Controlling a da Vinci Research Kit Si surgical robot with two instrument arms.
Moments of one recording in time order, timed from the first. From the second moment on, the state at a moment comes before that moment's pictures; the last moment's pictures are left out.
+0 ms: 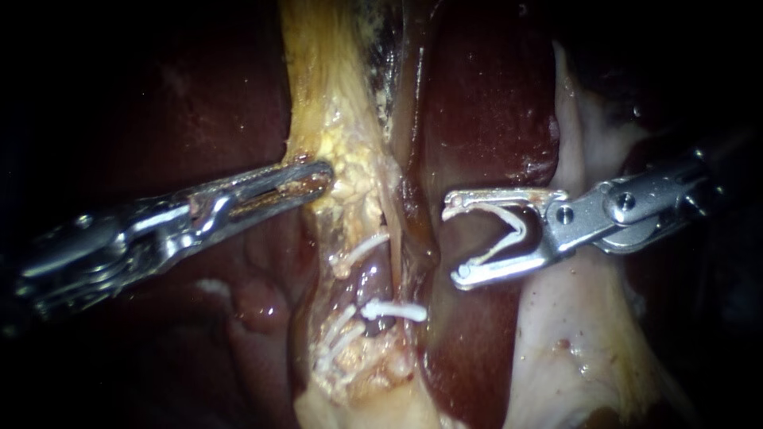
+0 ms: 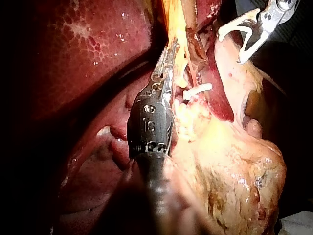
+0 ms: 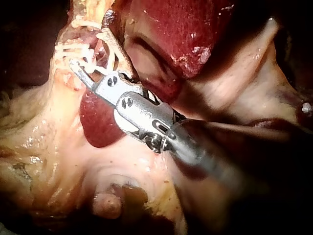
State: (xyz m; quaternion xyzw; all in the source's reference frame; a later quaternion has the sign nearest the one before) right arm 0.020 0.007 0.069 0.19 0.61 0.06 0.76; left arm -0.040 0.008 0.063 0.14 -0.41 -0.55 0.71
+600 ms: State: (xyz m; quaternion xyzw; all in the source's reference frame) right arm 0.025 0.000 0.079 0.36 0.53 0.23 0.73; left arm -0.036 0.009 0.055 0.15 -0.42 -0.56 0.70
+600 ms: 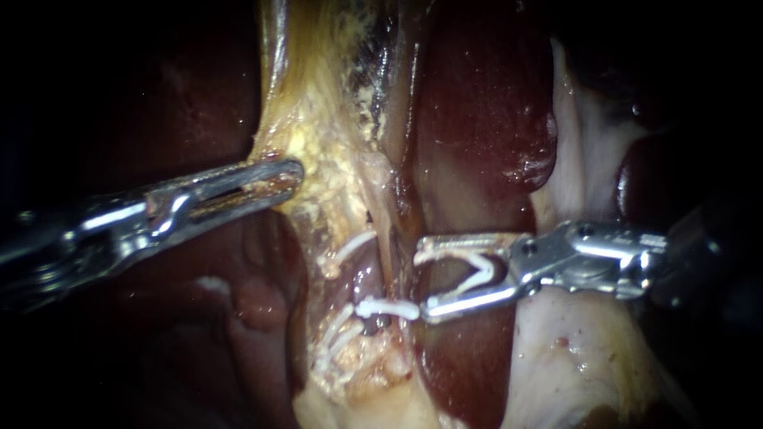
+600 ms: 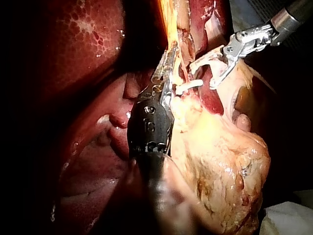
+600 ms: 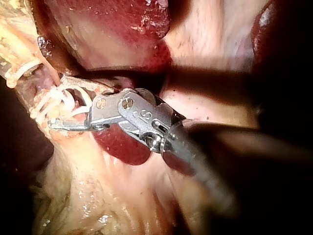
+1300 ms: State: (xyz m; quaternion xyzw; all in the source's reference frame) right arm 0.029 0.000 0.082 0.37 0.51 0.27 0.73; left arm -0.036 0.008 0.053 0.14 -0.43 -0.56 0.69
